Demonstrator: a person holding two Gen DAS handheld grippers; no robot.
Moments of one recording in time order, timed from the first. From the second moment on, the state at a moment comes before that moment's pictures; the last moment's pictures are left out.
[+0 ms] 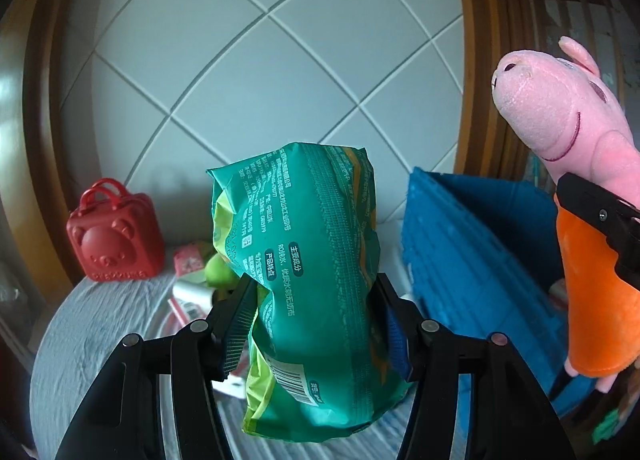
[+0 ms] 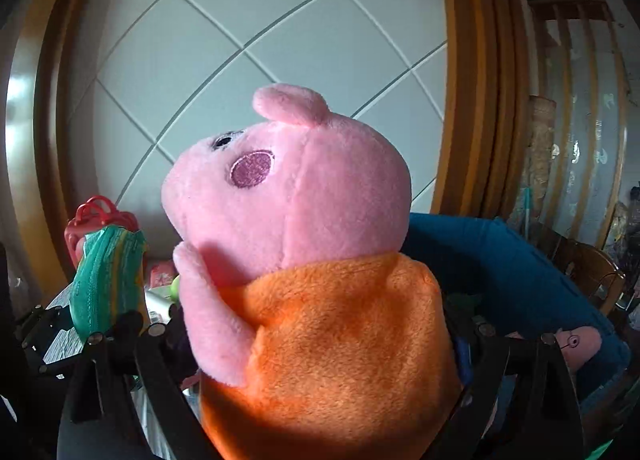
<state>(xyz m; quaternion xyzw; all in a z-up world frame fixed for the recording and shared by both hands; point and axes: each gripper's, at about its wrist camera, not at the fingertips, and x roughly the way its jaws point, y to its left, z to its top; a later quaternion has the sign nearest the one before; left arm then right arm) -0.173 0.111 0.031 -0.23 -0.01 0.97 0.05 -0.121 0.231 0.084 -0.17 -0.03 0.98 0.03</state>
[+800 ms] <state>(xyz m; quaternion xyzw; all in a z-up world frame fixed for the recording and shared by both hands) -0.161 0.346 0.025 -0.31 0.07 0.94 0.12 -0.129 0.513 0.037 -0.24 0.02 0.96 0.11</state>
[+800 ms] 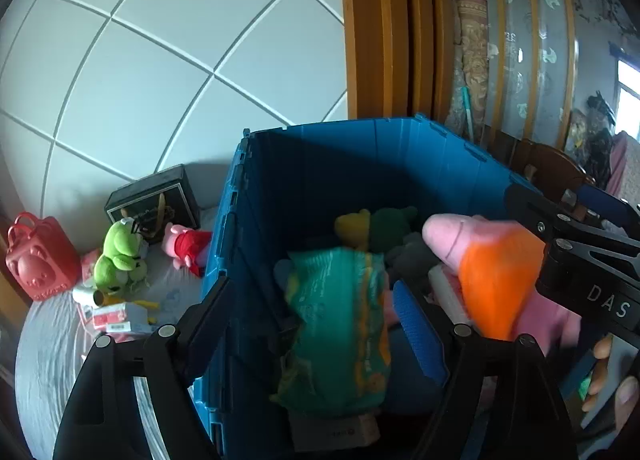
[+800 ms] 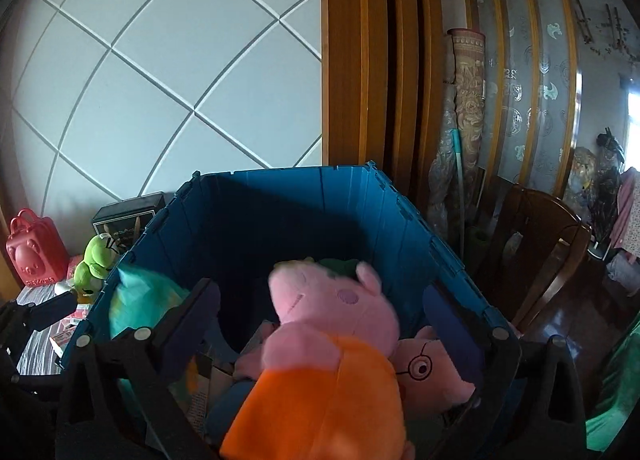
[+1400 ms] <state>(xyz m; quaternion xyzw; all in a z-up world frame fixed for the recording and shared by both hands) -0.153 0.238 0.032 -0.29 0.02 0.95 0.09 -0.120 0.454 0.051 -0.23 0.00 0.97 0.08</state>
